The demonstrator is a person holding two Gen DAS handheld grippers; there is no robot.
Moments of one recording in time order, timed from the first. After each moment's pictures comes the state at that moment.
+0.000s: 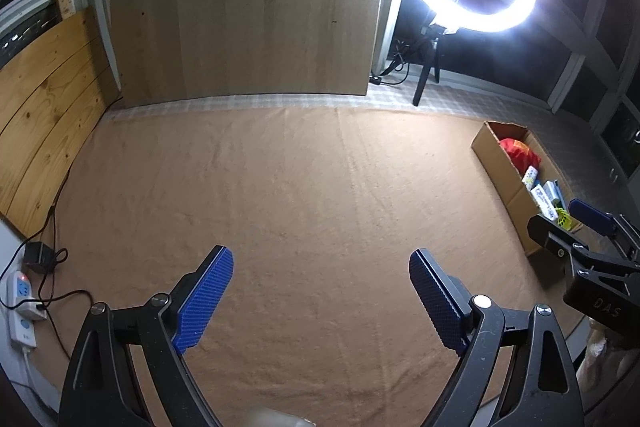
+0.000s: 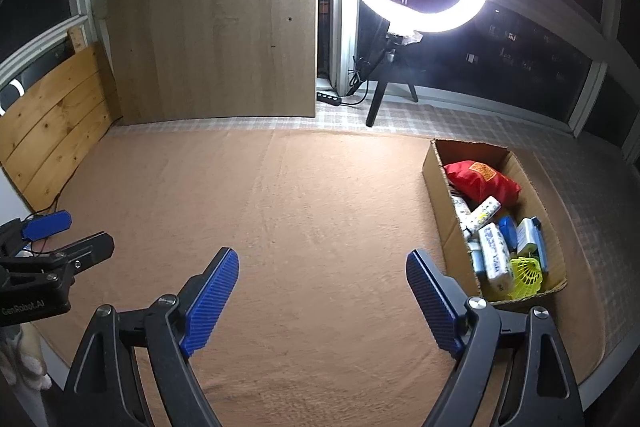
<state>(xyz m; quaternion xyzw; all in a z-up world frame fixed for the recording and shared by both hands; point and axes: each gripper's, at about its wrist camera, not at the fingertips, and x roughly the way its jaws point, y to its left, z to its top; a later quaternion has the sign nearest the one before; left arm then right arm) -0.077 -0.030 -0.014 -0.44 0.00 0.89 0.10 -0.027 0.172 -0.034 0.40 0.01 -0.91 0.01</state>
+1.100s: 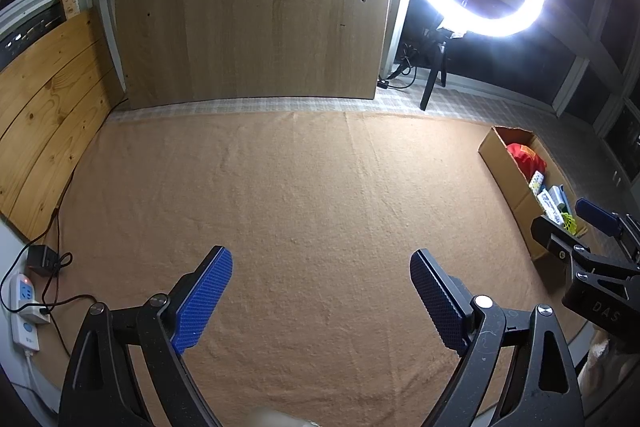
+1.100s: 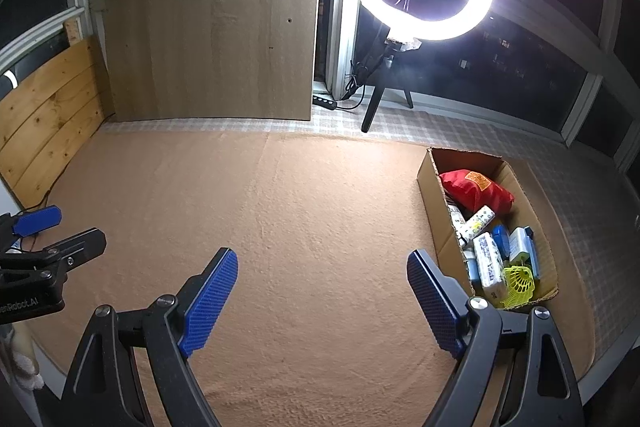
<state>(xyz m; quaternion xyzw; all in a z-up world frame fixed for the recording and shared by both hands) -0.086 -0.034 -0.014 -0.44 0.00 0.89 0.10 -0.034 0.165 -0.031 0.40 0.03 -0.92 -0.01</state>
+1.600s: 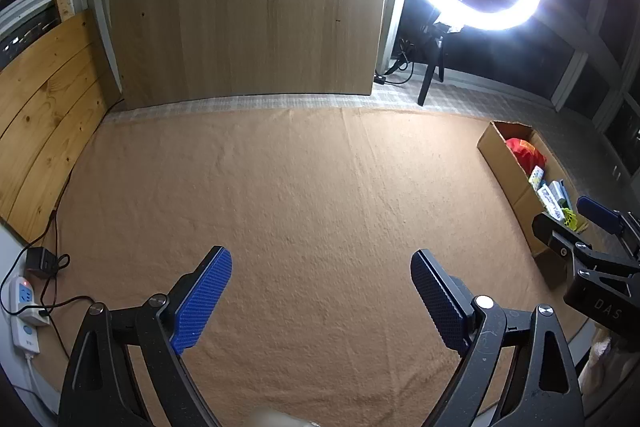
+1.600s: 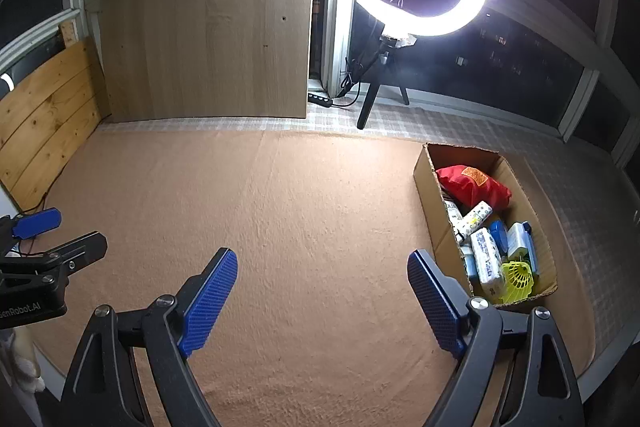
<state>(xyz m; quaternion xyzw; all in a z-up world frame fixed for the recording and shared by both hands) -0.087 -0.027 -0.018 -0.44 0.00 0.89 0.10 -0.033 0.168 -0.034 0.40 0.02 -0.91 -0.01</state>
